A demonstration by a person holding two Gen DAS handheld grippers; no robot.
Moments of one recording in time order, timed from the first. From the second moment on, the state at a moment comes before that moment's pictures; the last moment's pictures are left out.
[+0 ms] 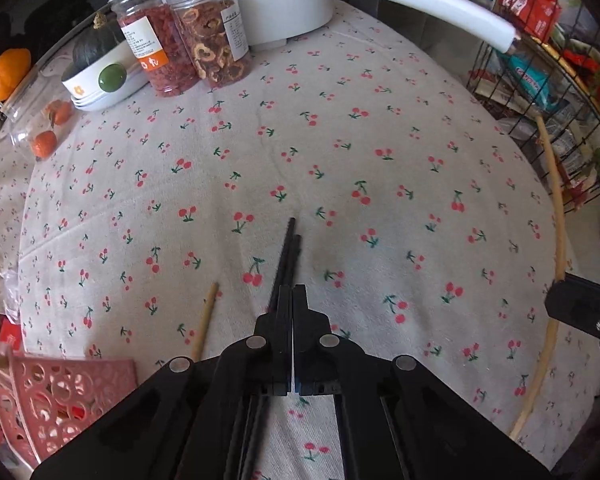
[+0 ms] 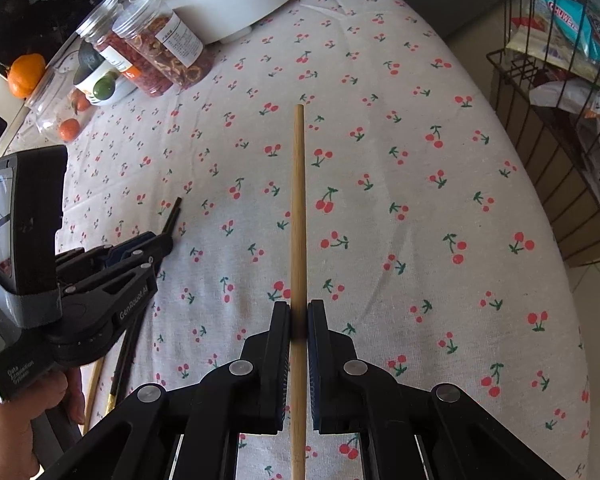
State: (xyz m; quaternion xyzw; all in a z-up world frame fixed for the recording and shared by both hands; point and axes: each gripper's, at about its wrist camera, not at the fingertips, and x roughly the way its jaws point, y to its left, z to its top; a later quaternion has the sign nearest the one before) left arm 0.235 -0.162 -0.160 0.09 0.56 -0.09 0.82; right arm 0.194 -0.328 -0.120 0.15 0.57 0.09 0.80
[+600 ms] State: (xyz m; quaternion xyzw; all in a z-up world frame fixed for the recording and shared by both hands) left arm 0.114 -0.140 -0.055 0.07 0.46 -0.20 0.86; right arm 0.135 -0.301 -0.059 0.17 0.50 0.11 0.84
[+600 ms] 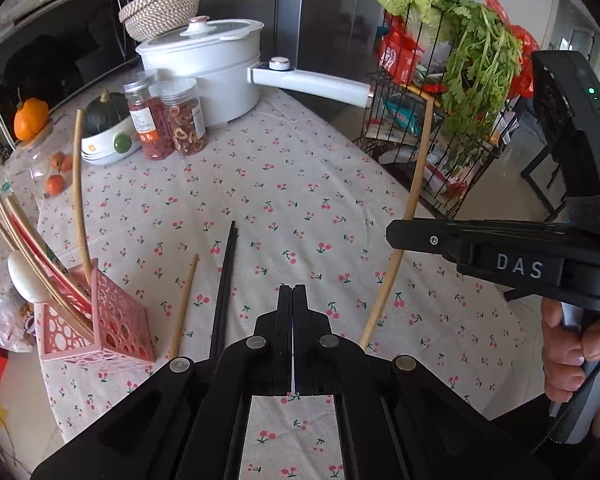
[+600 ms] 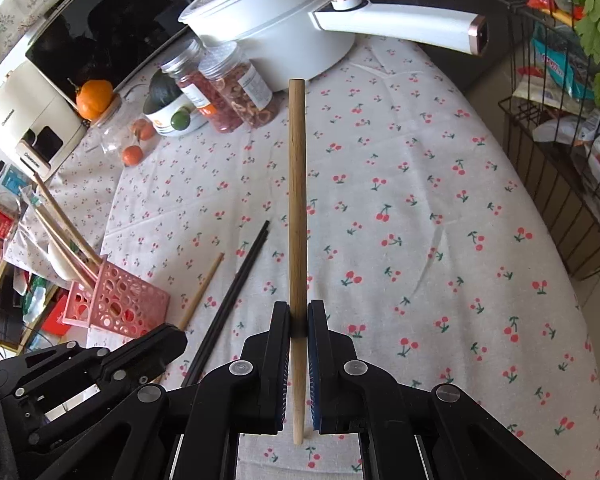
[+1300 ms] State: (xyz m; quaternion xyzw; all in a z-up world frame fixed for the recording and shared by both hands) left arm 0.226 -0.150 -0.172 0.13 0.59 -0.10 0.79; right arm 0.147 -0.304 -0.067 0.16 0.51 0.11 0.84
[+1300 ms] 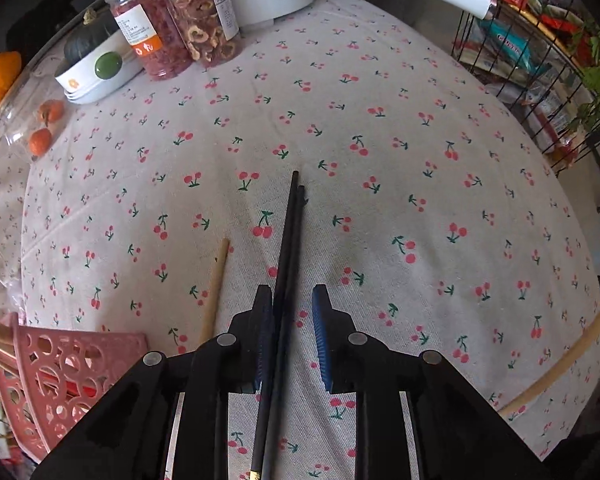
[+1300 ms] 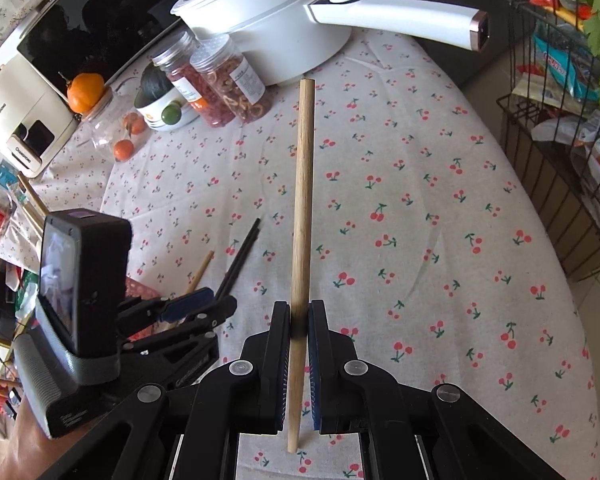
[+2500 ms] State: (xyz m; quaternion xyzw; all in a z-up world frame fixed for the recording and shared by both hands) left arm 0.048 -0.012 0.042 -0.01 0.31 -0.21 0.93; right arm 0.106 -0.229 0.014 0.04 0.39 0.17 0.90
